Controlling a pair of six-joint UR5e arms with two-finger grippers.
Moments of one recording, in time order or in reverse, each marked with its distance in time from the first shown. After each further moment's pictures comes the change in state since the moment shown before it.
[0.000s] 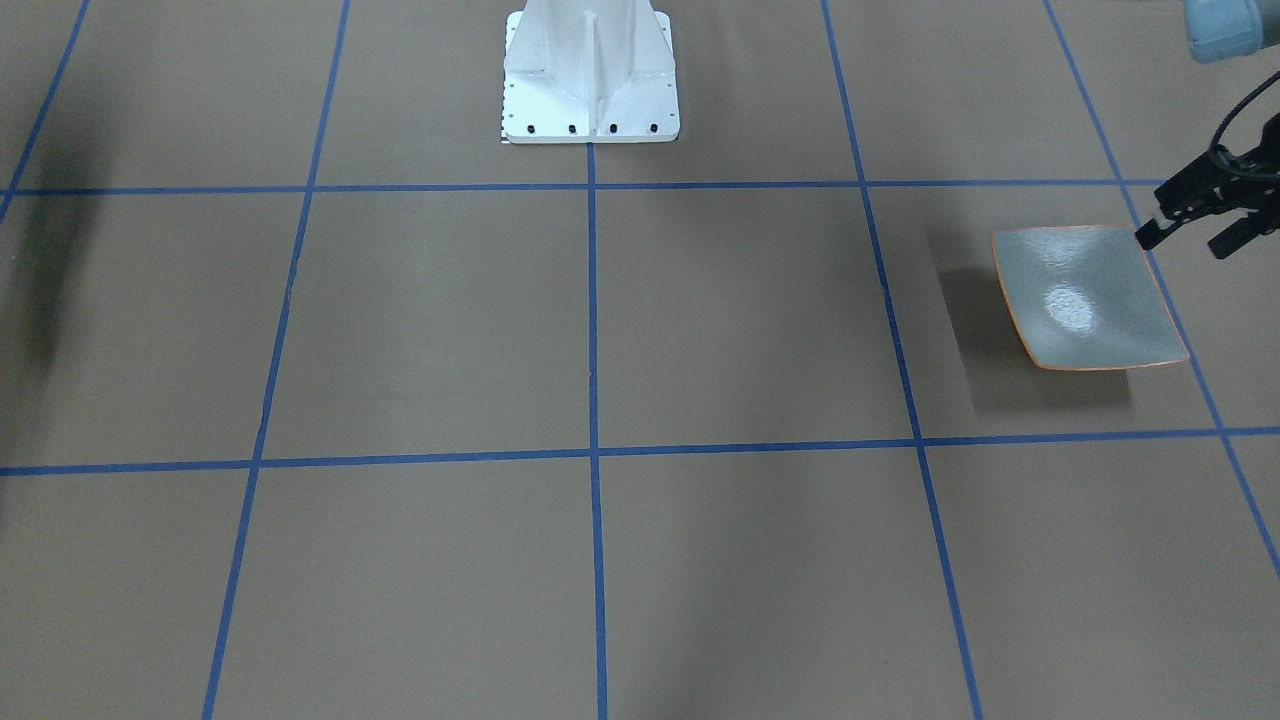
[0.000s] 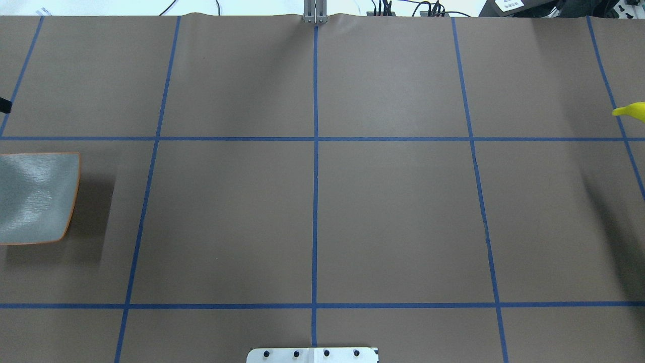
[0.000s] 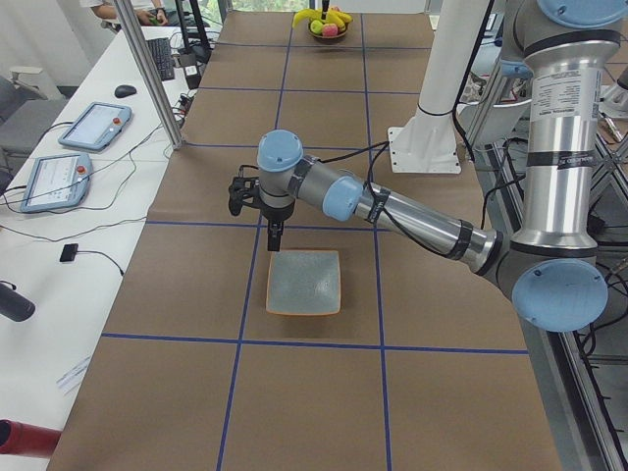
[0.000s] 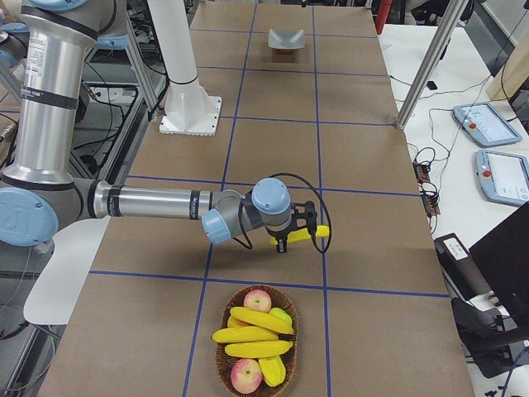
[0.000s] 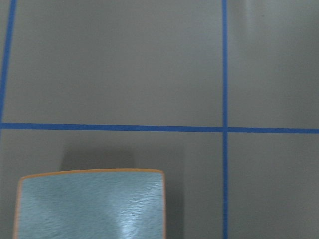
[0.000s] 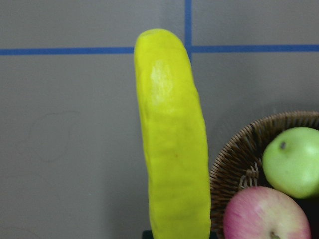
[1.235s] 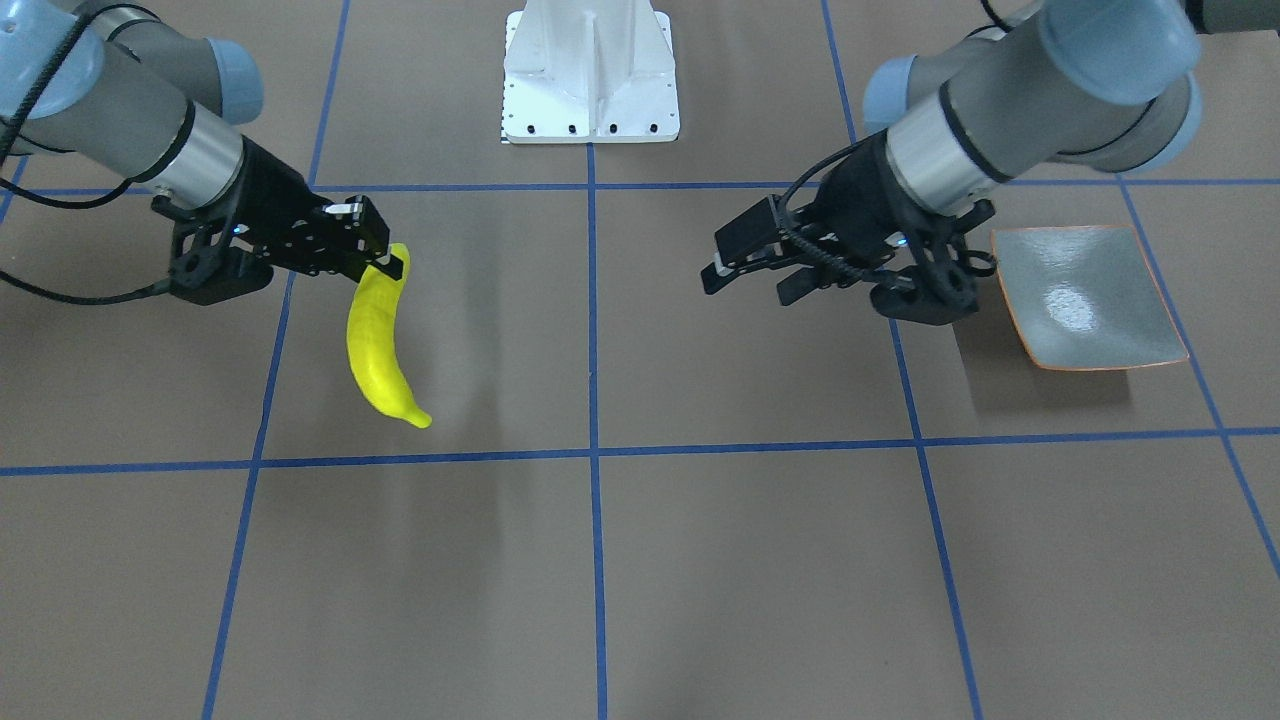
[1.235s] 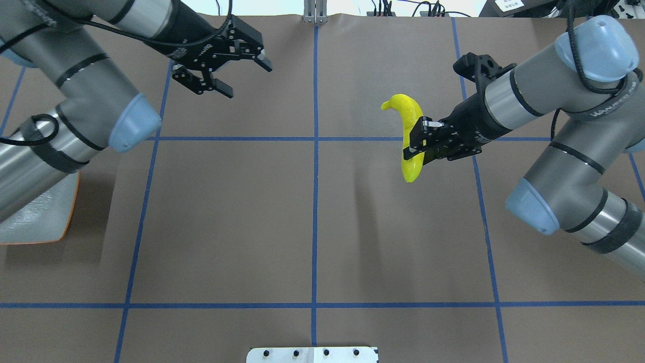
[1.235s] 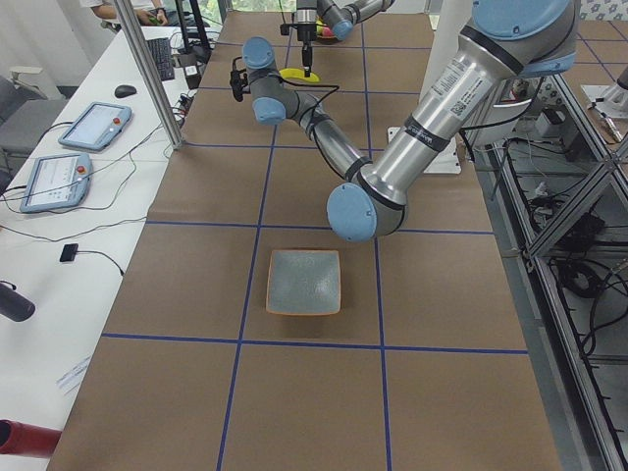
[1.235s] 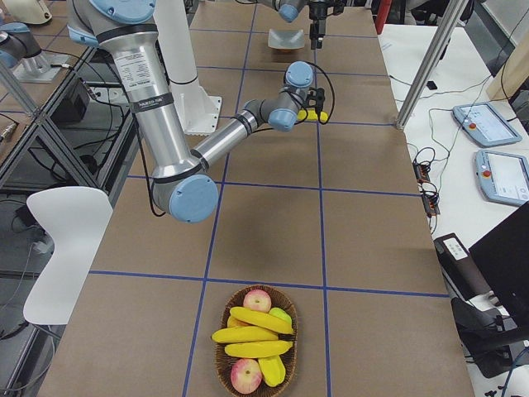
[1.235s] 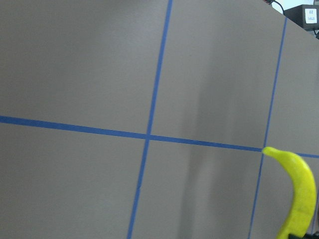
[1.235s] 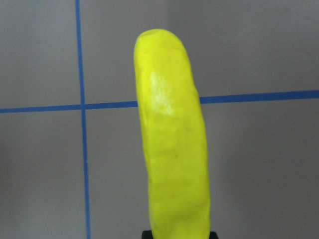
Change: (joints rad) left arm 0.384 -0.636 0.377 -0.459 0.083 -0.903; right arm -0.566 0.541 0.114 0.012 -0.109 0.951
